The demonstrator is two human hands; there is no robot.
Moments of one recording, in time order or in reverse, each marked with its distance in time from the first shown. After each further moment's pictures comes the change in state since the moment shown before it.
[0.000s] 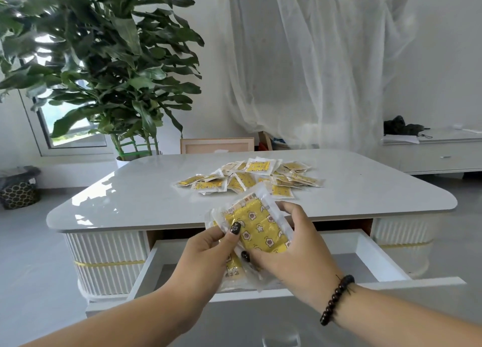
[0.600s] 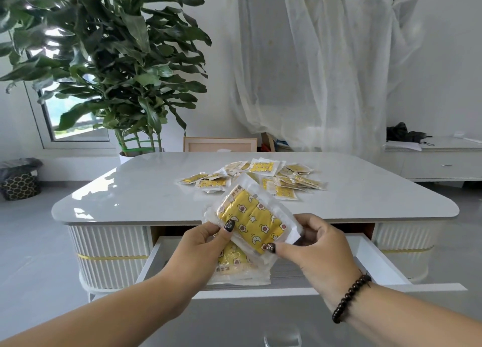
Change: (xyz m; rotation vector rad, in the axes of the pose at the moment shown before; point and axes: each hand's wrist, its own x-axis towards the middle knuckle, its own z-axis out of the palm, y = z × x) left_hand 0.002 0.007 -0.022 0.112 0.006 -0.058; right_hand -0.002 0.000 -0.009 0.338 0.058 0.126
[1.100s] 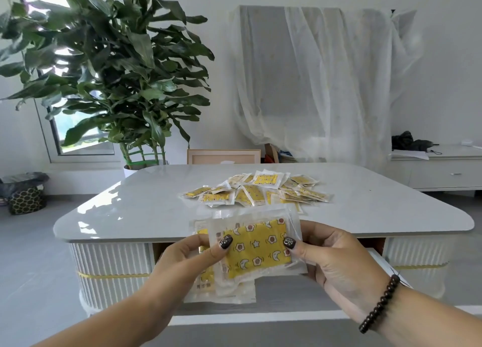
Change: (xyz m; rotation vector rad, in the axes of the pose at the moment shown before) left_hand 0.001 0.003 -0.030 -0.065 -0.093 0.061; right_hand 0.013 -0.012 -0.011 0.343 -0.232 0.113
